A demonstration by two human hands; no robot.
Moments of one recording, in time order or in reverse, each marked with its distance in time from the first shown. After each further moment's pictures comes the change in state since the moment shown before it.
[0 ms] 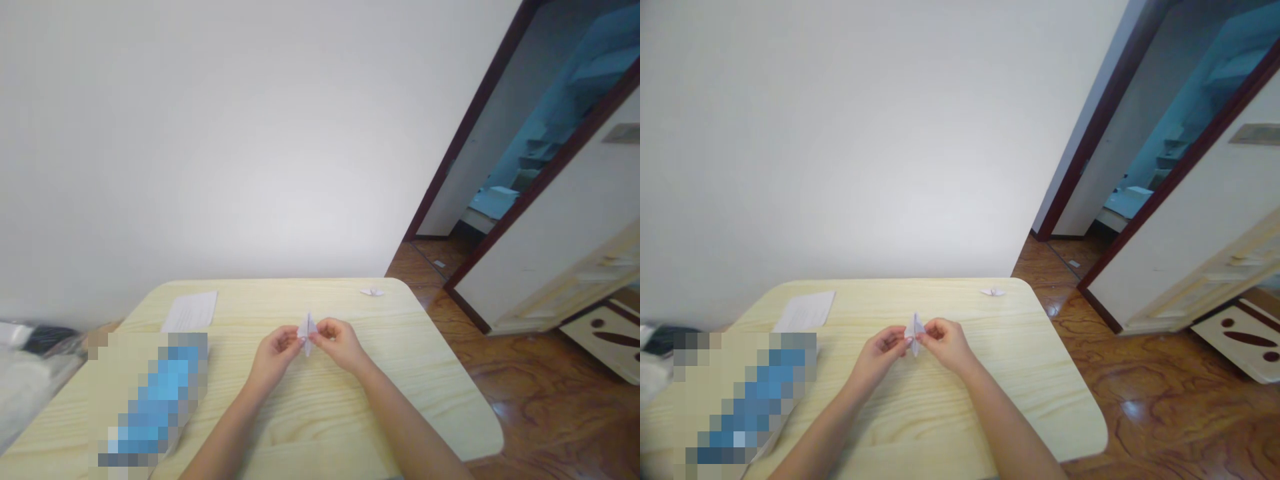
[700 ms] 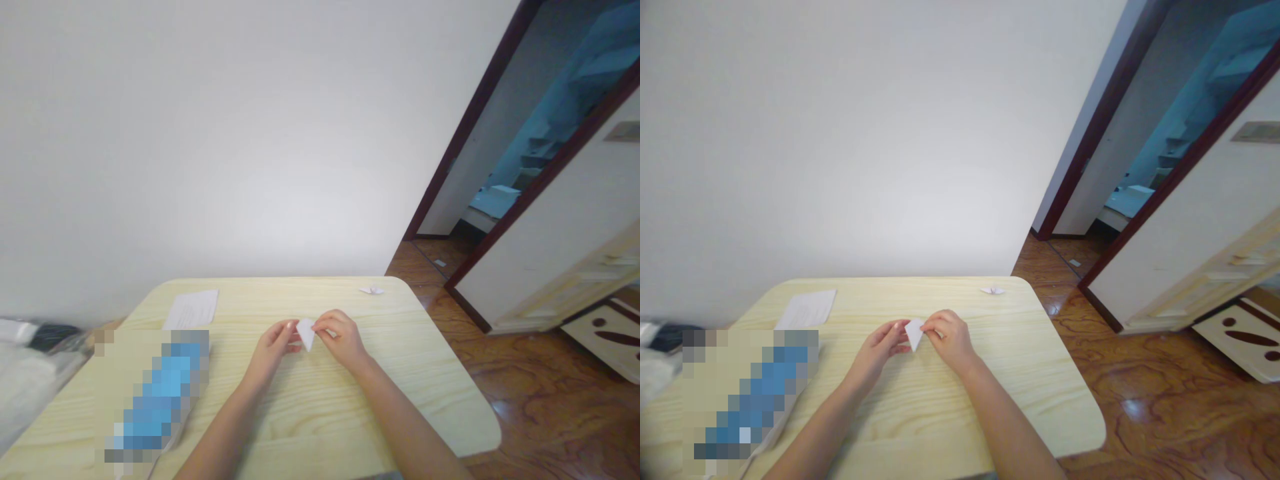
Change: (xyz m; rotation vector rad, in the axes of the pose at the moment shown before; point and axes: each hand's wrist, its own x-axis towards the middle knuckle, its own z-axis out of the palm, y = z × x) left_hand 0.002 0.006 -0.001 -0.148 0.047 -0.188; right_hand 0.002 0.005 -0.010 -0.384 0.142 -0.527
